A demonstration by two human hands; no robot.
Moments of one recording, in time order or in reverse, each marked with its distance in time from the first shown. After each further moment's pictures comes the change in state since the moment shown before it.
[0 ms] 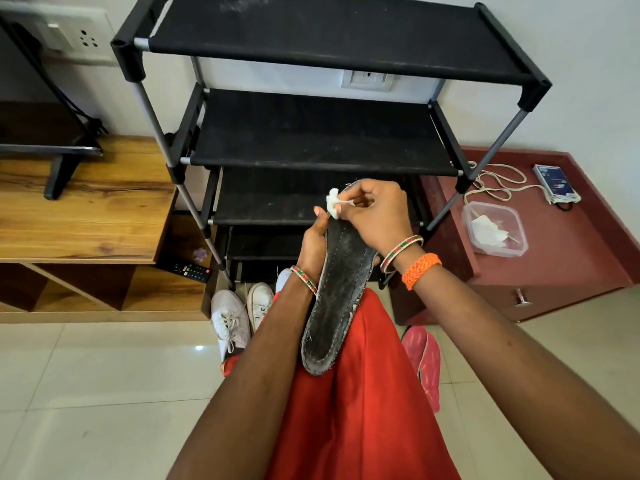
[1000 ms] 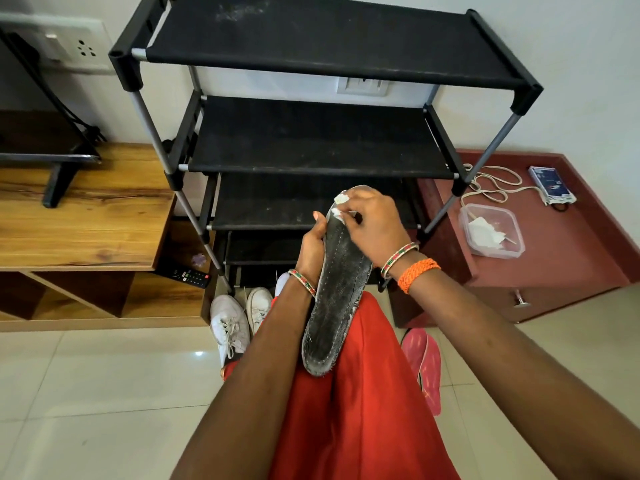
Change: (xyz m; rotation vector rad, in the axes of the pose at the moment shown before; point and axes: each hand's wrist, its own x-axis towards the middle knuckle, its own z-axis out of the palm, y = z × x) left_hand 0.016 -0.005 -0.013 0.026 -0.021 -0.013; right_hand 0.006 0.023 -0.003 -0.474 -0.098 -0.415
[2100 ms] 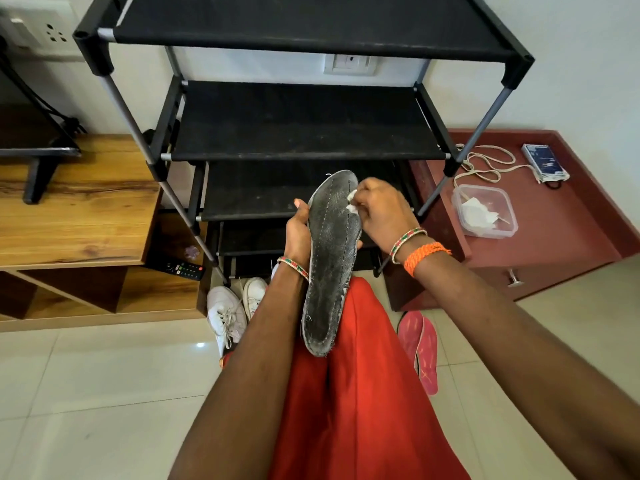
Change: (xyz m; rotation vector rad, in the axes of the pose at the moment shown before) left_hand 0.001 0.007 0.003 0.063 0.203 0.086; right_hand -0.010 0.032 -0.006 -0.275 -0.151 0.067
